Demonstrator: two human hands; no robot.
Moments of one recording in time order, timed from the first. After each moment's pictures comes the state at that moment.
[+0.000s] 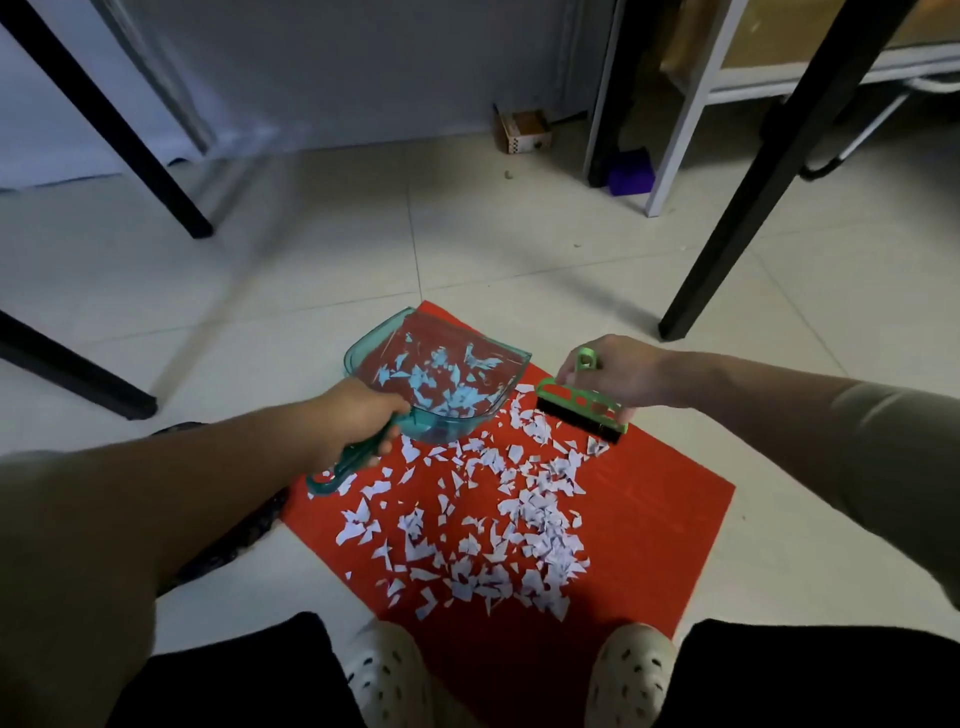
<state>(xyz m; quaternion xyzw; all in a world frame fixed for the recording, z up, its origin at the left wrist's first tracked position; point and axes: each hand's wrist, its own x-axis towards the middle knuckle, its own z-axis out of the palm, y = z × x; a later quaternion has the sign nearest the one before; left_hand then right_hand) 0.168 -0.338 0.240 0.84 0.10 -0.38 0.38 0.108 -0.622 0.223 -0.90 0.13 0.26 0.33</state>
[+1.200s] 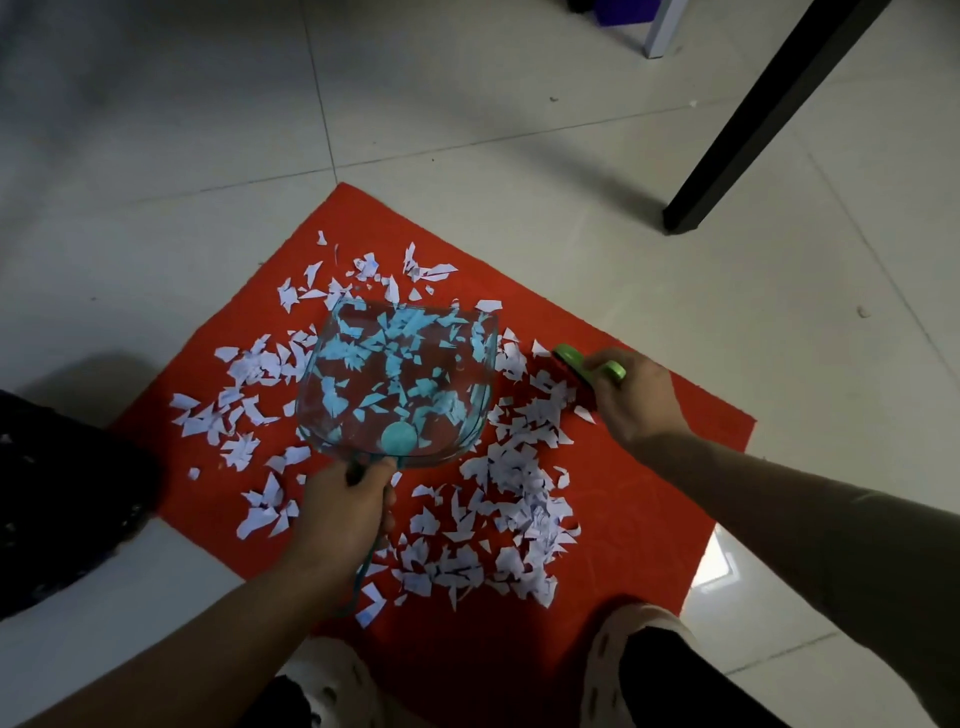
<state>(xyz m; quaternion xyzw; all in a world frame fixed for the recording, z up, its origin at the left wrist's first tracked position) 0.113 -0.369 0.052 0.80 0.18 -0.33 0.46 0.074 -0.640 0.003 -0.90 0.30 0.01 0.31</state>
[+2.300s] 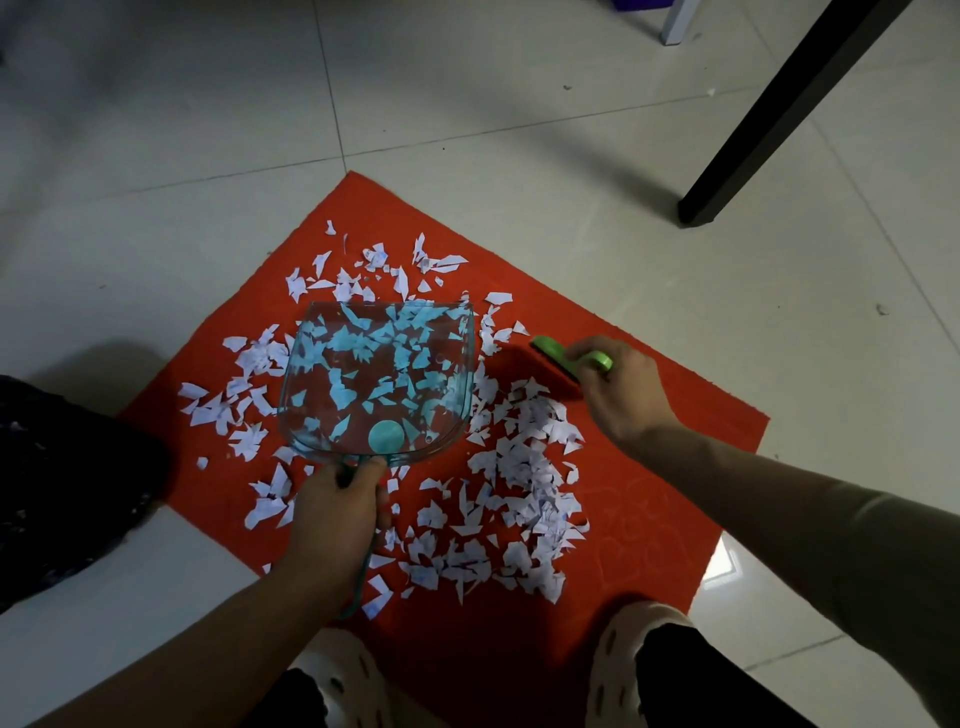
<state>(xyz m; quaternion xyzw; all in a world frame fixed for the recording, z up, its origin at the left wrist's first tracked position) 0.109 -0.360 0.045 0.78 0.24 -0.31 0.49 0.086 -0.621 0.006 -0.90 0.26 0.02 0.36</state>
